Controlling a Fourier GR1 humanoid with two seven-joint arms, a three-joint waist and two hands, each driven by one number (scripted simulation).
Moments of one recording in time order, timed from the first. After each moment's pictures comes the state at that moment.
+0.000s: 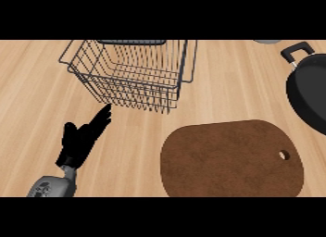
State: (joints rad) left arm -0.10 0.17 -0.13 -1.37 0.05 -0.12 0.16; right arm -0.44 -0.99 -0.13 -0.83 0.17 -0.03 -0.08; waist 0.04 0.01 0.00
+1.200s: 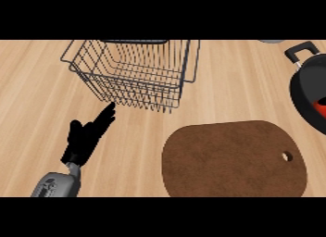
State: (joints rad) left arm -0.13 0.15 -0.13 -1.35 0.03 -0.12 0.15; right arm -0.86 -0.74 0.05 -0.32 0.49 0.04 0.15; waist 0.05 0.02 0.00
